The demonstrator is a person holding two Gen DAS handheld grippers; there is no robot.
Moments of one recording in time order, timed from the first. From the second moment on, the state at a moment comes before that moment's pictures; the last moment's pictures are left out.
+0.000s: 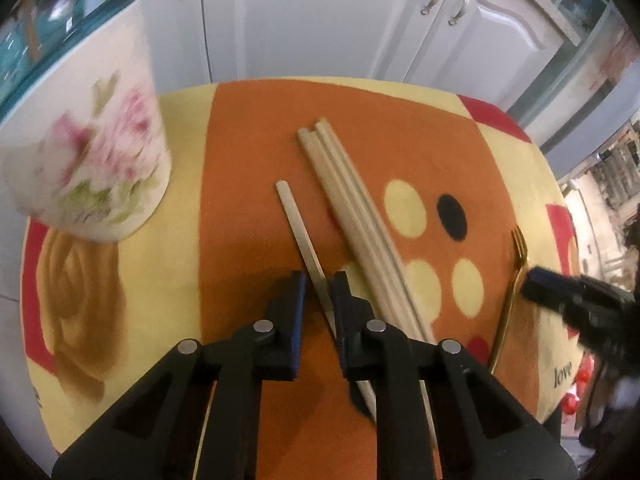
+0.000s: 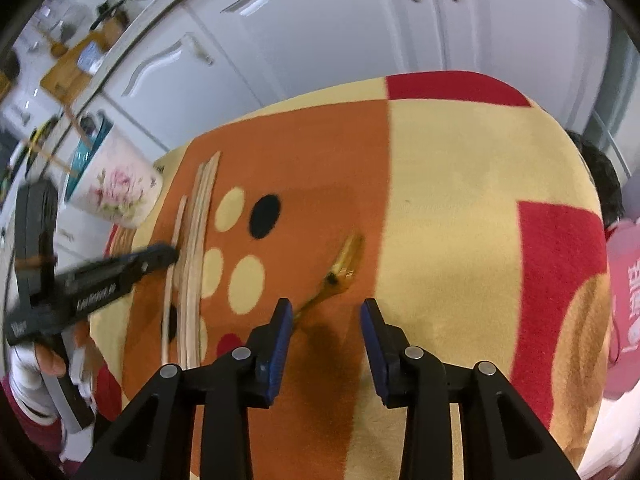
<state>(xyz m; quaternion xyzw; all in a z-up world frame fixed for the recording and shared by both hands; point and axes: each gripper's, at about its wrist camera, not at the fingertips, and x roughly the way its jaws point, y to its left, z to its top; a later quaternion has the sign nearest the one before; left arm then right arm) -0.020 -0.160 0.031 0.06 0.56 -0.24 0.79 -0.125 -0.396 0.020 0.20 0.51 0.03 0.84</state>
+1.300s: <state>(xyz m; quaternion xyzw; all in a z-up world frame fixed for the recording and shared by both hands) -0.003 -0.127 0.057 0.03 0.54 -0.23 0.81 -0.121 -0.389 0.057 0.14 0.46 0.07 0.87</state>
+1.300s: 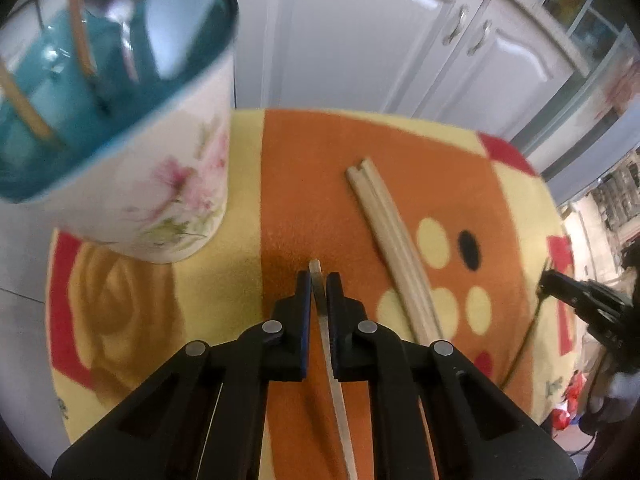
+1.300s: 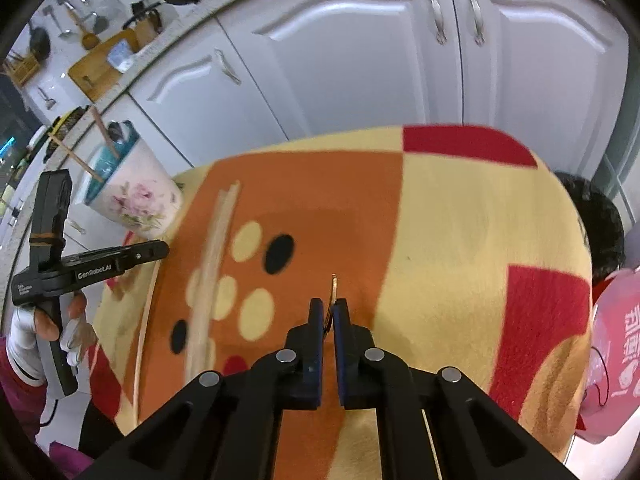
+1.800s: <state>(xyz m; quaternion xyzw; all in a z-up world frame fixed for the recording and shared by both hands) -0.046 -0.053 0.163 -0.03 0.44 -0.25 0.86 -0.129 -0.364 0.101 0.11 0.43 0.09 0.89</state>
